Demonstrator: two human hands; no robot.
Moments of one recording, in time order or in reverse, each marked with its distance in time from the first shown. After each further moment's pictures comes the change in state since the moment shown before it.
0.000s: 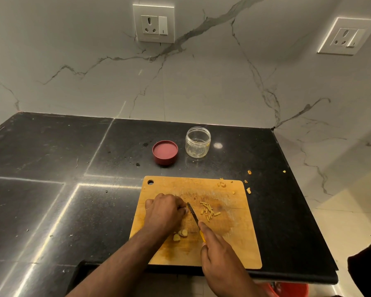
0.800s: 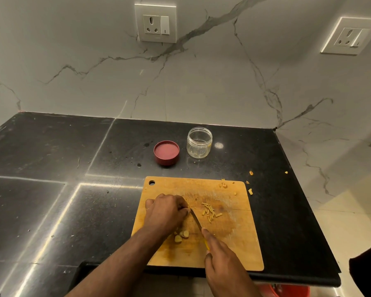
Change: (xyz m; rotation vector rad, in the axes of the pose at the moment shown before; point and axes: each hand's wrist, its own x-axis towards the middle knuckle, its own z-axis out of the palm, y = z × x) left_hand 0.002 -0.002 -0.004 -0.025 -0.026 -0.009; right_hand -0.005 0.008 0.005 -0.028 0.011 0.032
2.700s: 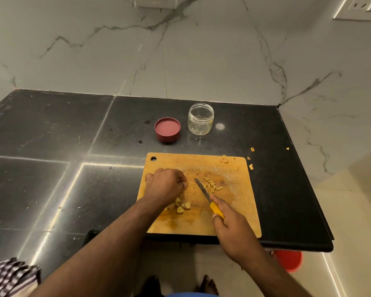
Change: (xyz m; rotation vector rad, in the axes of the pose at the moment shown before) left_hand -0.005 0.002 -0.012 0.006 -0.041 -0.053; right_hand -0.002 0.009 -0.015 0.107 0.115 -0.020
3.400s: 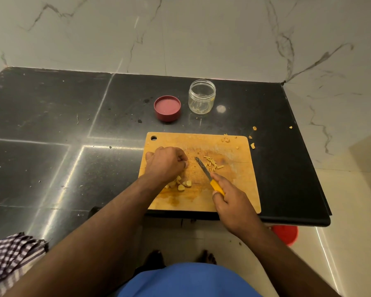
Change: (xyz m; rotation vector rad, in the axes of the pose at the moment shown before) left_hand 0.002 -0.003 0.001 0.000 -0.008 0.009; right_hand 0.001 0.007 0.006 0.046 0.007 -0.013
